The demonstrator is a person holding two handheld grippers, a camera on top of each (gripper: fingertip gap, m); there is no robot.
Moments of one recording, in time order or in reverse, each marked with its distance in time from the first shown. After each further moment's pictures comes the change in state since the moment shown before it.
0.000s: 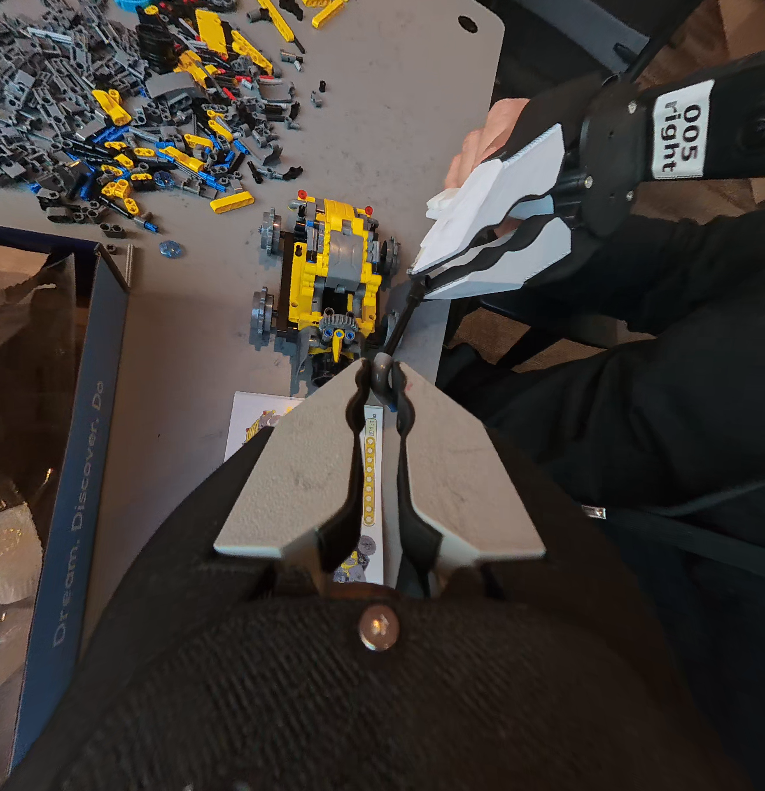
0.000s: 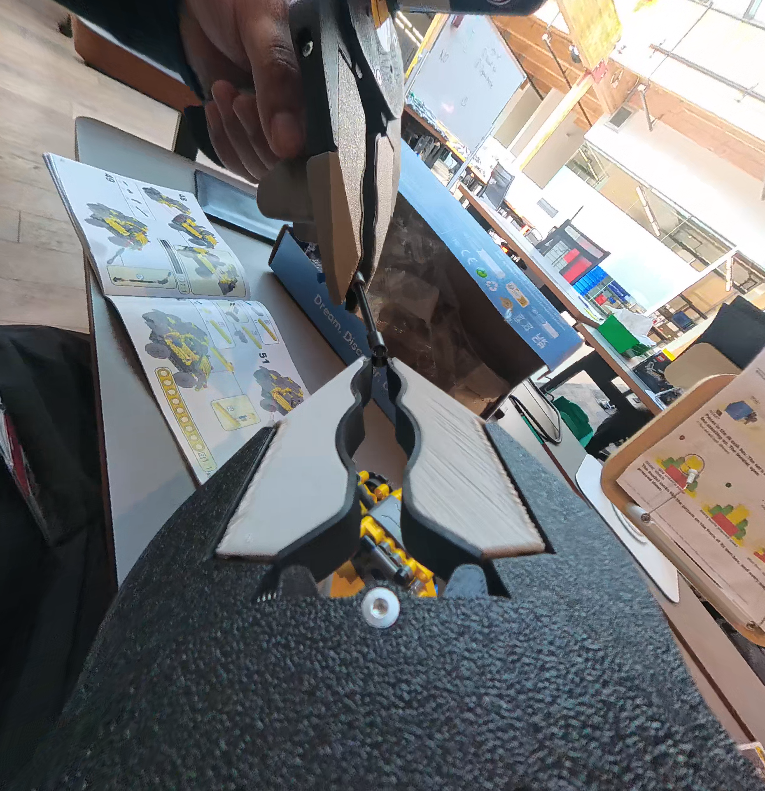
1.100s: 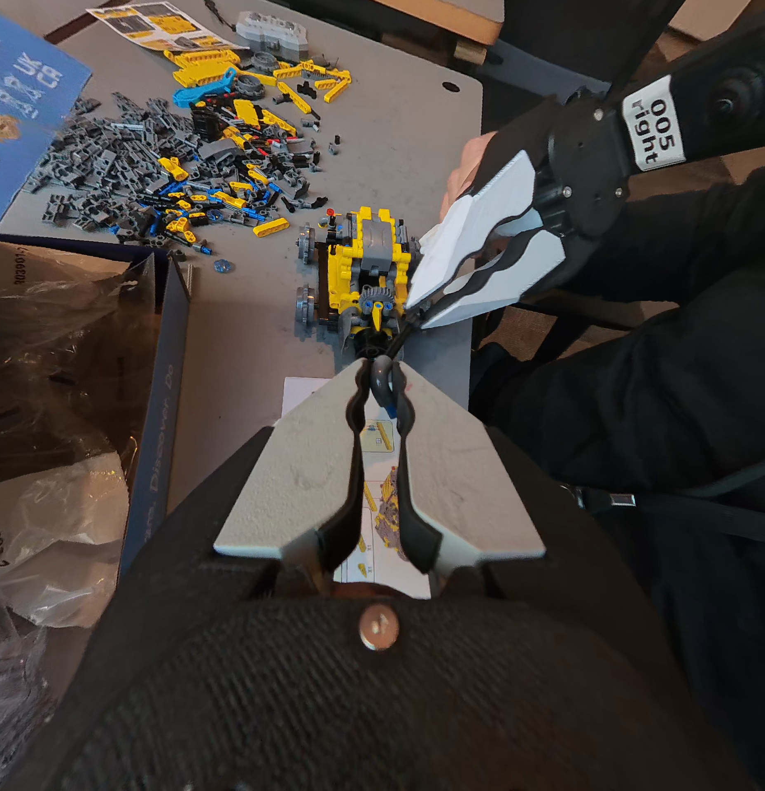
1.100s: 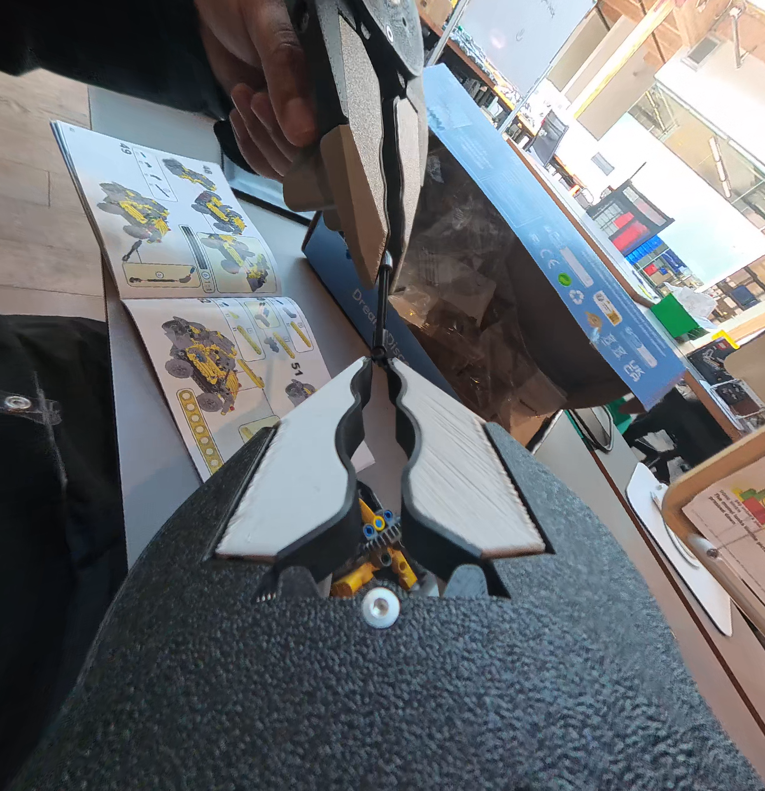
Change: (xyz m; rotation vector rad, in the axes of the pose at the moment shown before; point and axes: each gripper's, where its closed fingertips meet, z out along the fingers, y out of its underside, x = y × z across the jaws) left arm -0.028 0.030 -0.032 0.162 0.005 0.126; right arm -0.033 -0.001 0.050 -0.098 -0.084 0.000
